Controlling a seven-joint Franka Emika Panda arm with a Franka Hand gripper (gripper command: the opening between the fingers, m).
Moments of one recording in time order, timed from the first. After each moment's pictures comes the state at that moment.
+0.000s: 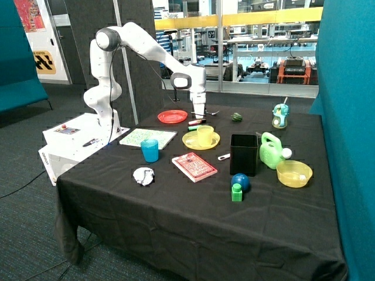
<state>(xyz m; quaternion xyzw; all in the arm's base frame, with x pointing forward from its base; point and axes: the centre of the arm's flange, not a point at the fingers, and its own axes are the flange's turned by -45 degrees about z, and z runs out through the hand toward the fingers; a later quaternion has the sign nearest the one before) 0.551 0.116 0.315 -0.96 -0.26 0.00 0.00</state>
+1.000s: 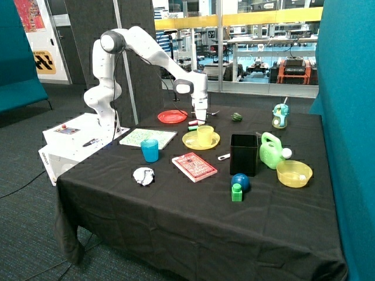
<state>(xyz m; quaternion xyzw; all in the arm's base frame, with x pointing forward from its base) 0.555 0.122 0.283 -0.96 -0.27 0.00 0.00</state>
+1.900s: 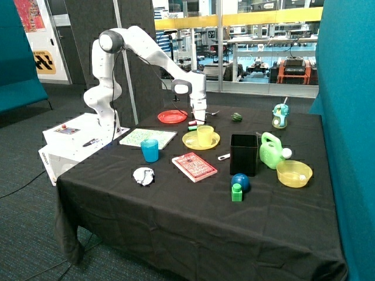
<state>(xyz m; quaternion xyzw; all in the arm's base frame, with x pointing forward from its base) 0.550 0.110 0.285 -0.96 -0.29 0.00 0.00</state>
